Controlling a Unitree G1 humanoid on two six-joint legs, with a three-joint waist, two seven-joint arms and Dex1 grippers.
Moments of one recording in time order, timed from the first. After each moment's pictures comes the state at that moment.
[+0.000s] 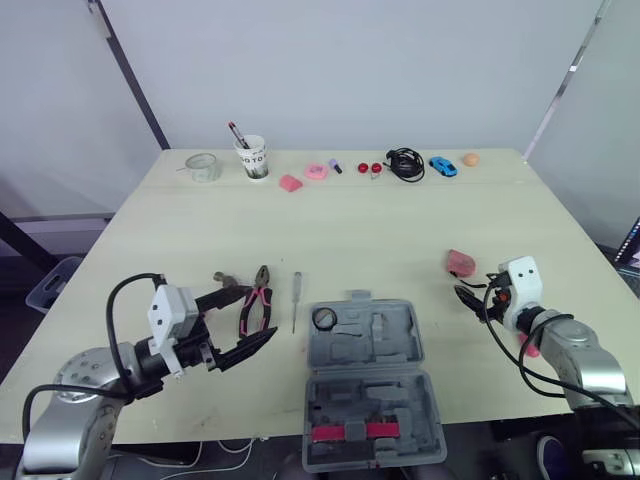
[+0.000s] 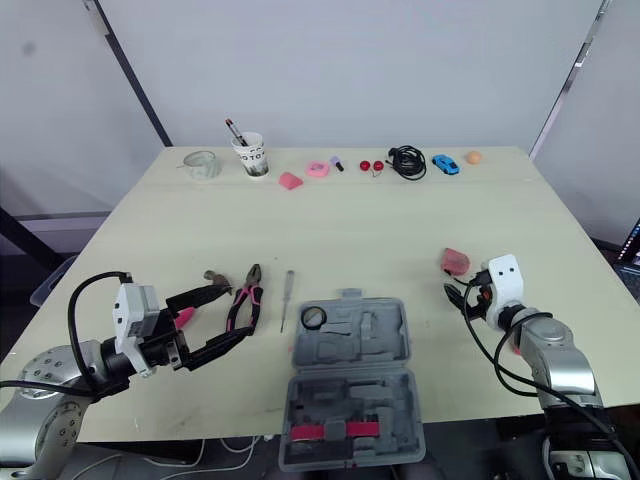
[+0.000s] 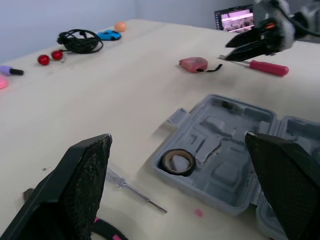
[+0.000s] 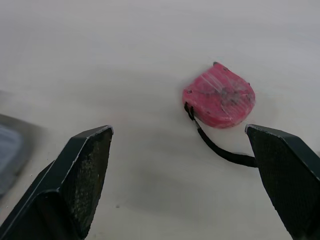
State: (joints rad) left arm 0.12 0.71 0.29 -0.29 -0.57 0.18 -1.07; right arm -0.30 -0.44 -0.11 0.14 0.25 0.46 0.46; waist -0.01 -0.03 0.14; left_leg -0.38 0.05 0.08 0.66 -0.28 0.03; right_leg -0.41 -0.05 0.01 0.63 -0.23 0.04
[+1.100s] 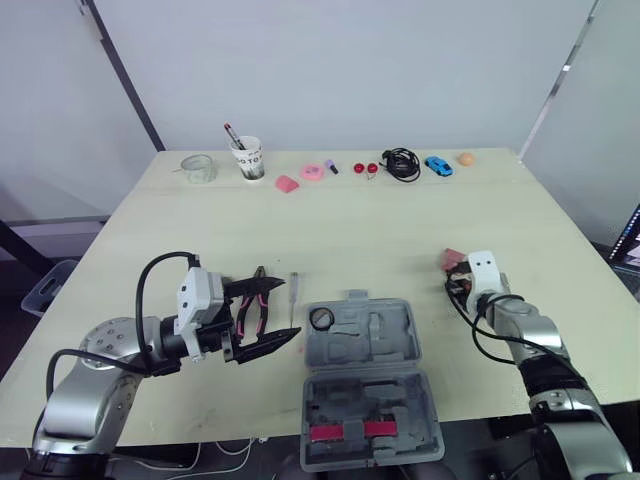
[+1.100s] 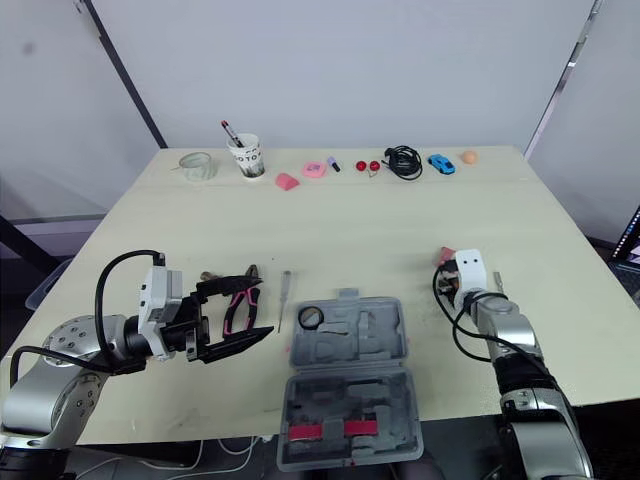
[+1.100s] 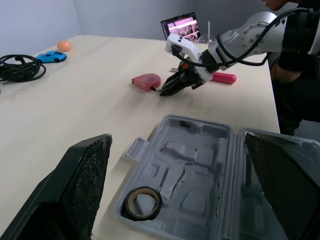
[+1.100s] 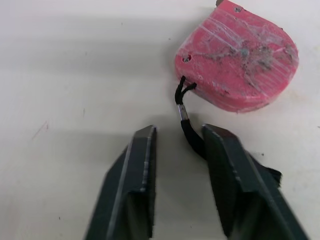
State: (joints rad) left arm 0.00 0.75 0.22 -0.32 -0.58 0.23 -1.13; right arm -0.55 -0.30 -0.07 0.50 0.14 0.51 0.32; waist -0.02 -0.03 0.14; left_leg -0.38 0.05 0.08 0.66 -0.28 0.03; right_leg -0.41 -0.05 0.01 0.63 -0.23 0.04
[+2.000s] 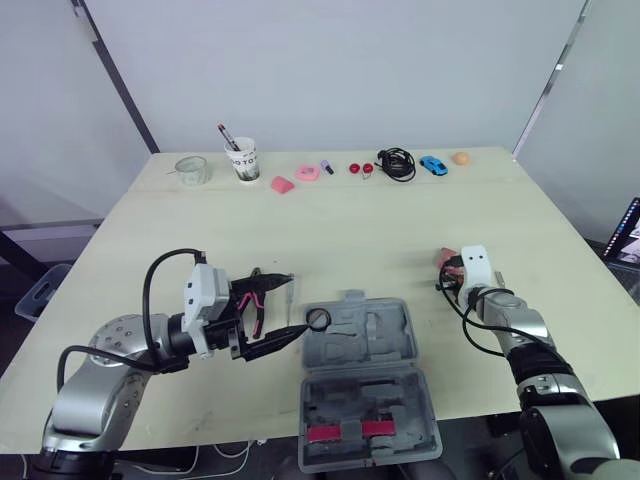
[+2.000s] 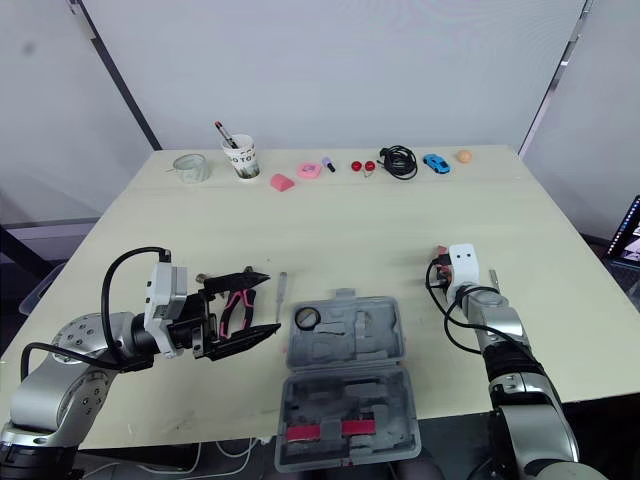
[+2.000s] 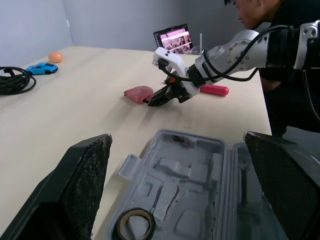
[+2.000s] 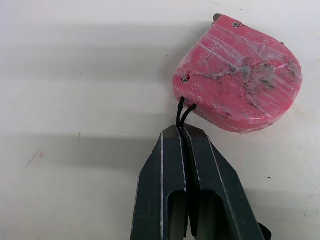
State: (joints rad) left arm -0.02 0.74 0.19 -0.34 -0.61 0.26 -1.11; right arm -0.61 -0.27 -0.08 0.62 0.13 0.44 0.30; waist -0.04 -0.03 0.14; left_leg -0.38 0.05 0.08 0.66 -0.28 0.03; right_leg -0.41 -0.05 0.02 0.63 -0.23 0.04
